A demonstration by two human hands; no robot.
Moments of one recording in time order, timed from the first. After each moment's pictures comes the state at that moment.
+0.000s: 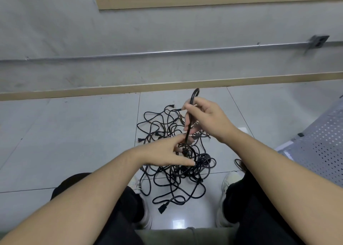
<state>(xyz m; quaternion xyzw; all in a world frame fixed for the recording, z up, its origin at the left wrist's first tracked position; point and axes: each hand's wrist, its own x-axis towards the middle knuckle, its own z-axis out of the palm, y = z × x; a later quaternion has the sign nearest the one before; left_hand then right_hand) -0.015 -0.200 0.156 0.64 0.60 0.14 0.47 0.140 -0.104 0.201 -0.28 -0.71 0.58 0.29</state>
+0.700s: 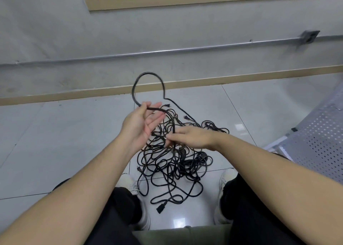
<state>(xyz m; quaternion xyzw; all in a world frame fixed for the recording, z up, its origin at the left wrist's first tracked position) -0.031 -0.173 0.180 0.12 0.46 0.71 0.52 0.137 -0.096 0.151 -0.30 -0.81 0.50 -0.03</state>
